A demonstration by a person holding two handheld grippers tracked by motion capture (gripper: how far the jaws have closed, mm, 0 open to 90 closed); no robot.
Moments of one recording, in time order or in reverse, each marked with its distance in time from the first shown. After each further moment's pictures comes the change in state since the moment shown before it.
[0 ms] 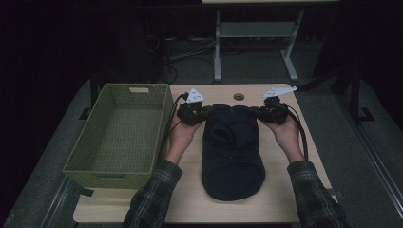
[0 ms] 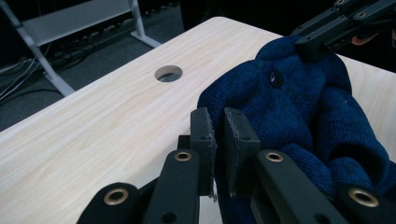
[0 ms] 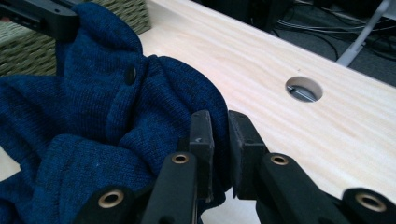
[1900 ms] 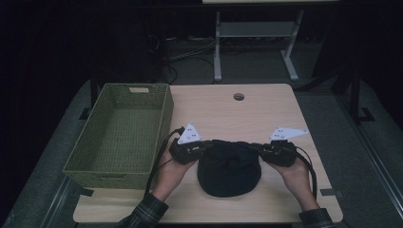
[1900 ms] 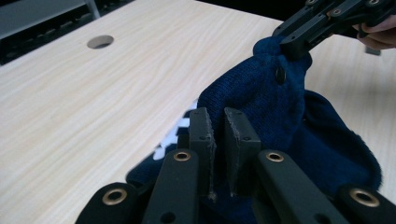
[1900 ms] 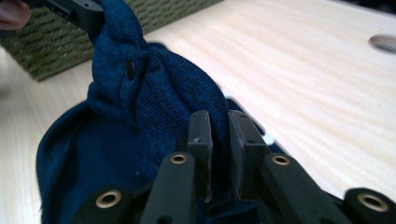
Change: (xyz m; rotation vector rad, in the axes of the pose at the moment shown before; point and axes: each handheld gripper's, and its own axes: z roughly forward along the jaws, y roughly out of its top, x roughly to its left) left arm -0.073 -0.054 -0.063 0.036 -0.136 0.067; right arm 0.075 -0.082 -0.049 -0.027 0.128 -0.031
